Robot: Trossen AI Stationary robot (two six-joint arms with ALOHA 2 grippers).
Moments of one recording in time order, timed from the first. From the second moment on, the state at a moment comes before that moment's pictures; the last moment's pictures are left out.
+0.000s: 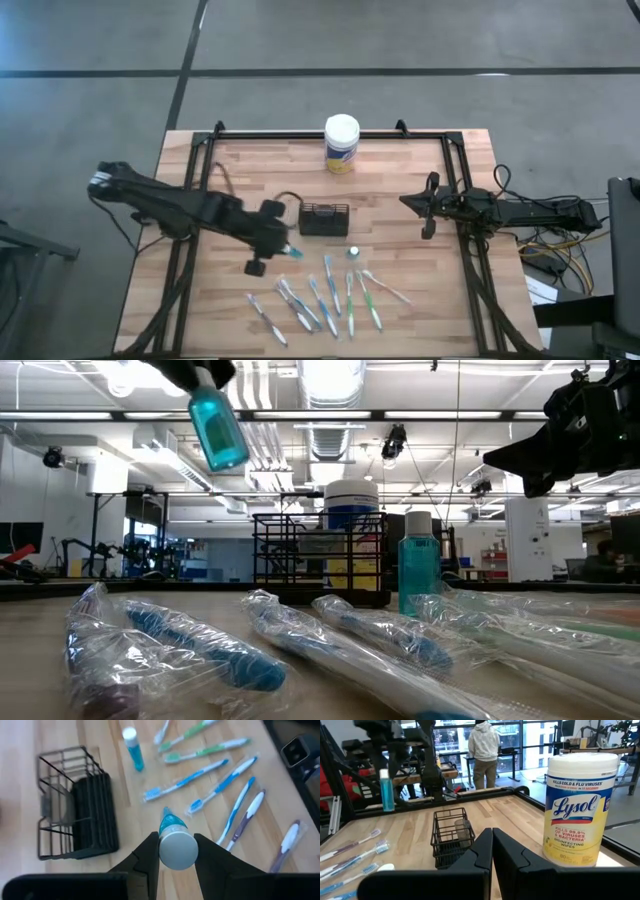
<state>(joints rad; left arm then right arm) -0.28 1.26 1.15 -0.72 -0.06 -0.02 -0.04 0.25 0.01 0.24 0.18 0.11</state>
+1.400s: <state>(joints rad) -0.28 0.33 0.24 0.06 -0.14 -0.19 -0.04 0.25 0.01 0.24 0.19 0.11</state>
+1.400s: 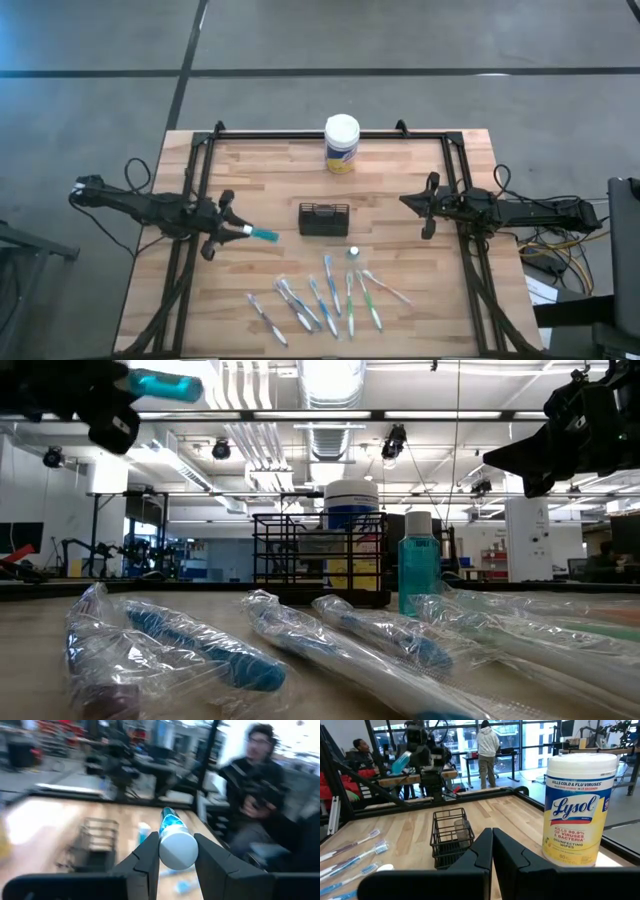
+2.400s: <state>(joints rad) -0.10 1.53 1.59 -0.89 -0.12 0.07 -0.04 0.25 0.01 0.24 0.19 0.09</state>
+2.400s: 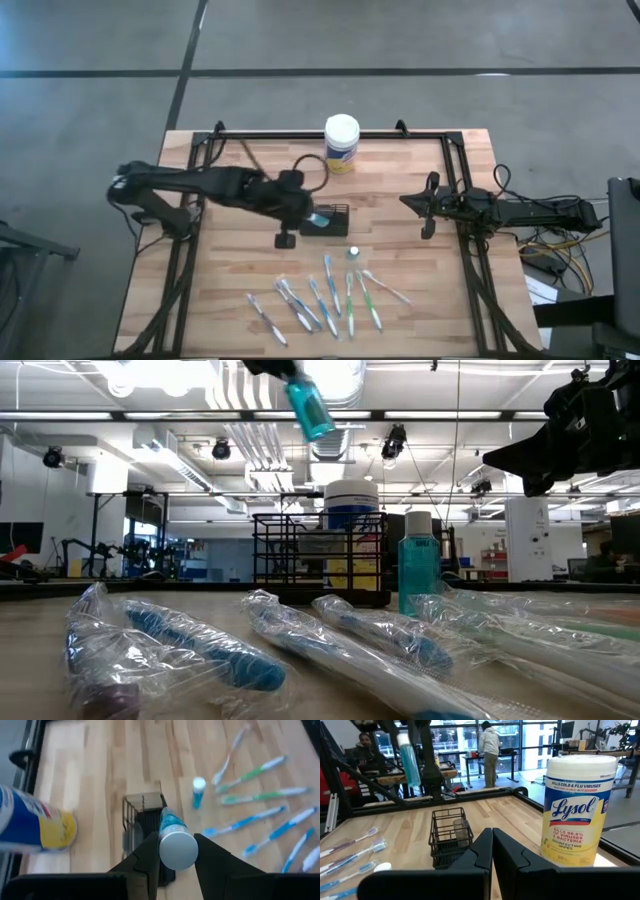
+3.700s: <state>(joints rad) 0.02 1.83 1.71 -1.07 -0.03 0.22 -0.04 0.27 0.01 0.24 0.18 0.05</state>
